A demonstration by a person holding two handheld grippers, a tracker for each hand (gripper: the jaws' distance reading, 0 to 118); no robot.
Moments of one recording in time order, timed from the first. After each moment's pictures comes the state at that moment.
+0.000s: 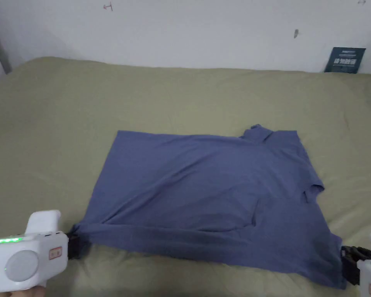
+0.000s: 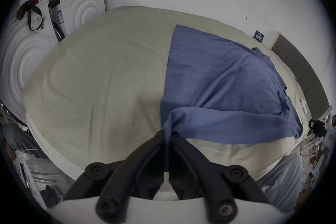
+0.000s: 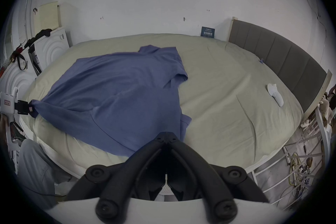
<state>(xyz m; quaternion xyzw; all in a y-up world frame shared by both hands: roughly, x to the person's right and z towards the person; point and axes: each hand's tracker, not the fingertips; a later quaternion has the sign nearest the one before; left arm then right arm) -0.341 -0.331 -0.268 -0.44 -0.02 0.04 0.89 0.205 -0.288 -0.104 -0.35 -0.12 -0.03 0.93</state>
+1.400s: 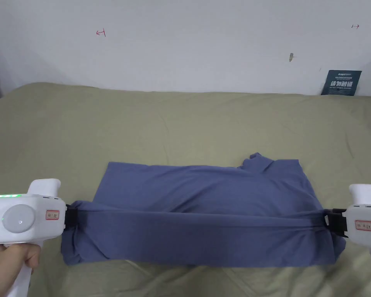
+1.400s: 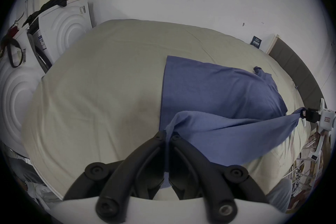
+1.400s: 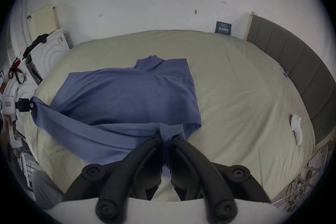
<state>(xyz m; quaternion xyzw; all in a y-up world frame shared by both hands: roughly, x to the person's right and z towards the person) -0.313 -0.272 -0.424 -0.44 -0.05 0.03 0.90 0.265 -0.252 -0.299 -0.40 -0.07 -0.05 0.91</state>
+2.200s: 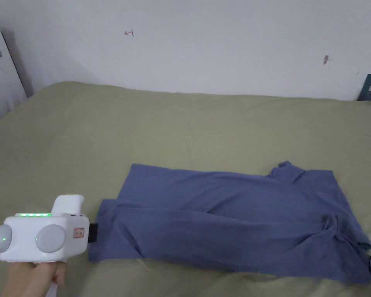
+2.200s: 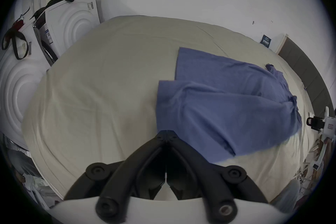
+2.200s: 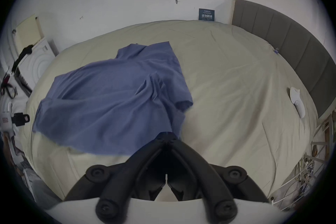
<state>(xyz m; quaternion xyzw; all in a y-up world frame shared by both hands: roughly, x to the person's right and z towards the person) -0.326 -0.310 -0.410 -0.44 -0.02 0.02 0.90 0.257 -0.289 -0.258 -0.40 -0.13 -0.09 0.90</state>
